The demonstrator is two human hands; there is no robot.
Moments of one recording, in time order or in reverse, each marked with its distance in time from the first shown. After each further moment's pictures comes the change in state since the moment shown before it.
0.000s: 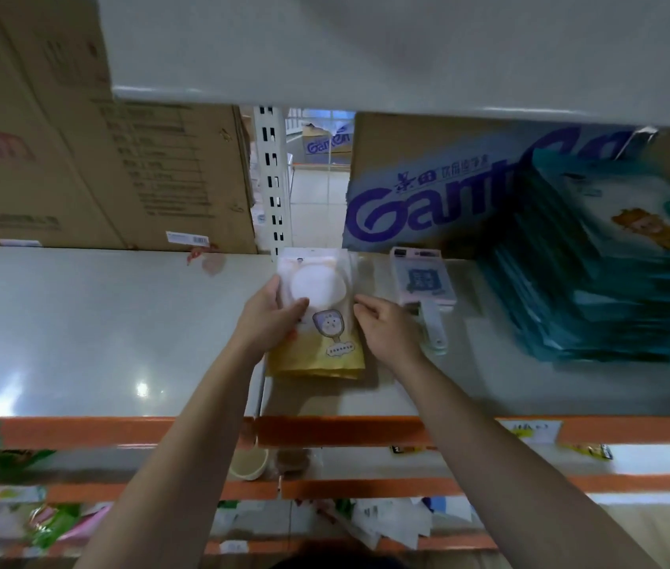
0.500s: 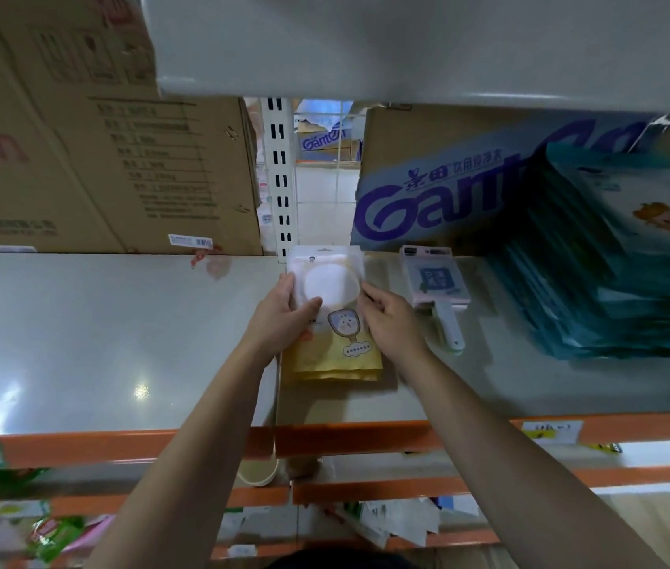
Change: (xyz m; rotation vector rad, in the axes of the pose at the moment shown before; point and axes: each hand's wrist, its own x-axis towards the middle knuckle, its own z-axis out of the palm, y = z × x) left_hand 0.007 -0.003 -0.004 -0.037 -0.085 0.057; right_hand 0.007 -0.007 0.015 0.243 -0.004 0.000
